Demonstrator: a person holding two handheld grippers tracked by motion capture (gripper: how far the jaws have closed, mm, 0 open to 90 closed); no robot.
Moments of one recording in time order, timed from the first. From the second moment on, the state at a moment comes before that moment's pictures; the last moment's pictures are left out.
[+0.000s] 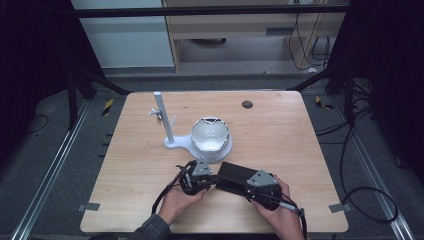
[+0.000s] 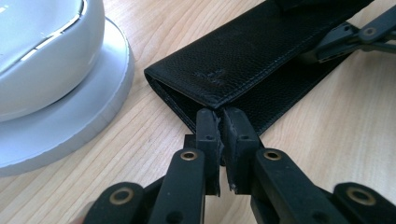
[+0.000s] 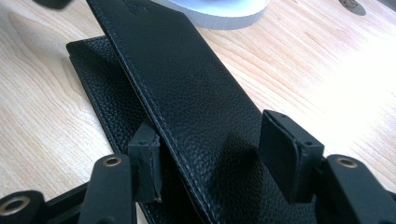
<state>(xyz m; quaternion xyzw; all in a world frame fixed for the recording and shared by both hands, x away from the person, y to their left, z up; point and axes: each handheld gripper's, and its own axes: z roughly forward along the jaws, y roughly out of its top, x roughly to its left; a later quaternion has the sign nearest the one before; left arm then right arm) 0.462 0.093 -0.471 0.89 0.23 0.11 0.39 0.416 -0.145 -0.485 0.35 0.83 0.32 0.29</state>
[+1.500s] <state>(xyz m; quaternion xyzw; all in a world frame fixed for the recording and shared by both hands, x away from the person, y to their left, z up) 0.479 0.093 -0.444 0.87 0.26 0.09 0.41 0.430 -0.150 -0.472 0.26 0.86 0.24 0.36</state>
